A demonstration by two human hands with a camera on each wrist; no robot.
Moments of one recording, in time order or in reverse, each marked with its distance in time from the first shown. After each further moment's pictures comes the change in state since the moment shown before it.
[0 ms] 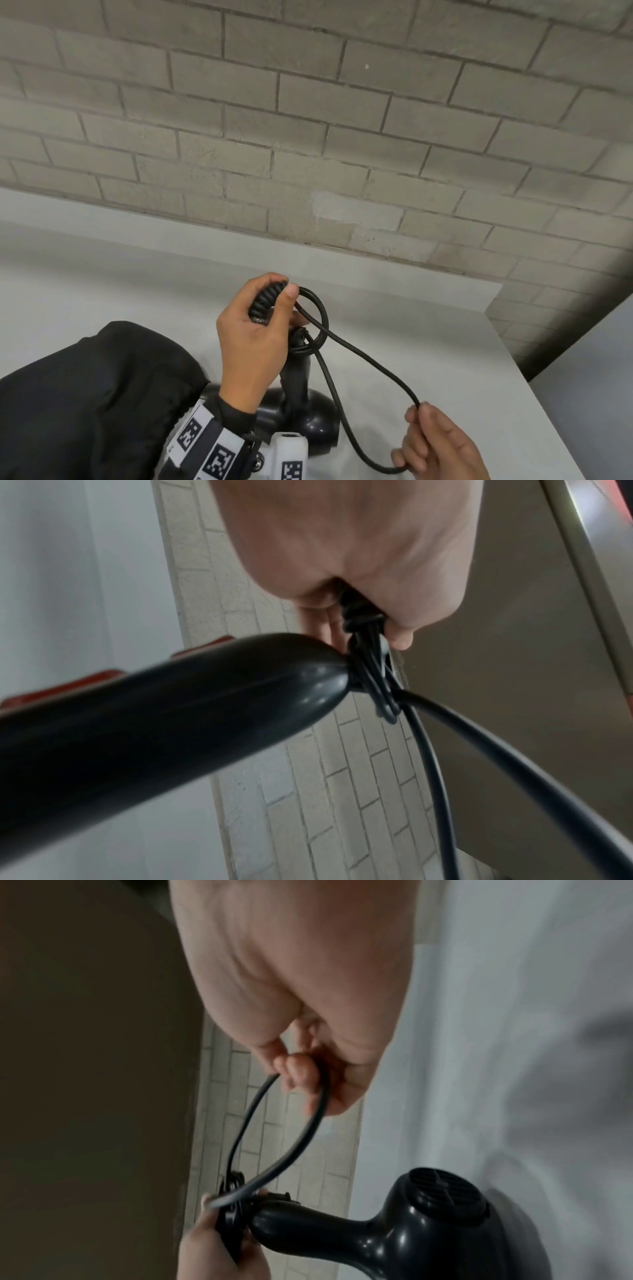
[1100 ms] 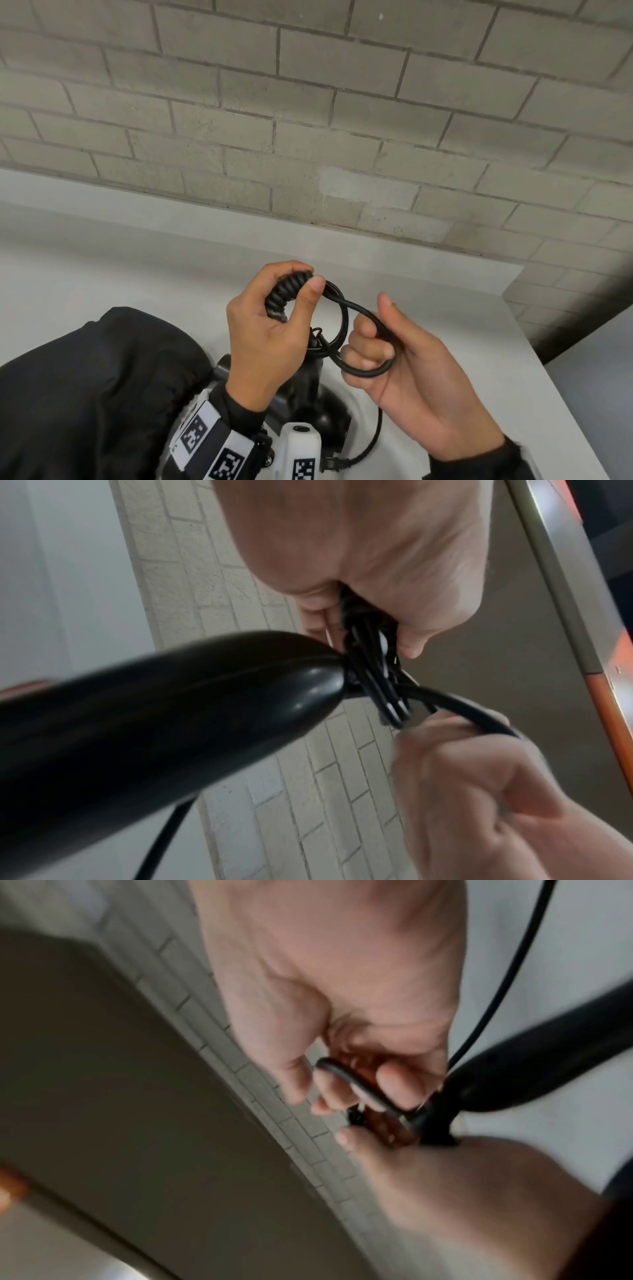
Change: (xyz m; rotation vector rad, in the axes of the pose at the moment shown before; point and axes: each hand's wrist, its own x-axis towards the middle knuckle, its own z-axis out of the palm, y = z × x) left_hand 0.001 0.002 0.011 0.072 -0.053 0.164; right_hand 0.027 -0.054 0.091 0.094 -0.614 0.299
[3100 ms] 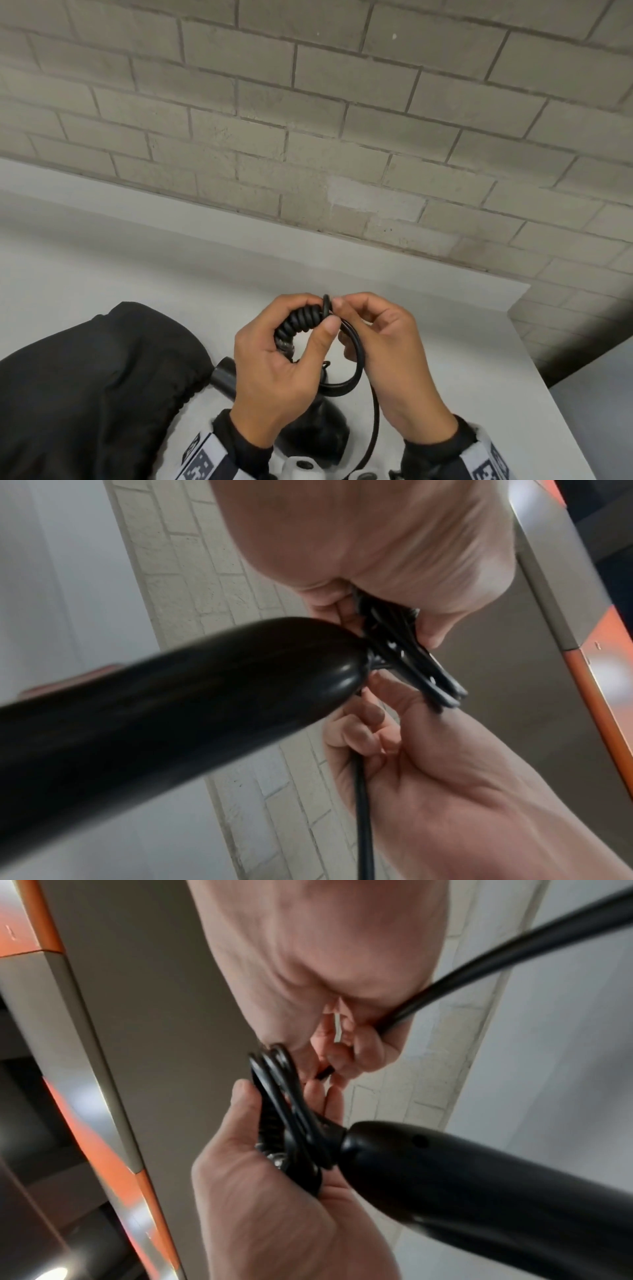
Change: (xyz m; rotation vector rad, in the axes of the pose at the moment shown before) left_hand -0.026 0.017 0.002 -0.028 -0.029 0.068; right_hand 0.026 0.008 0.008 -0.721 0.254 -0.405
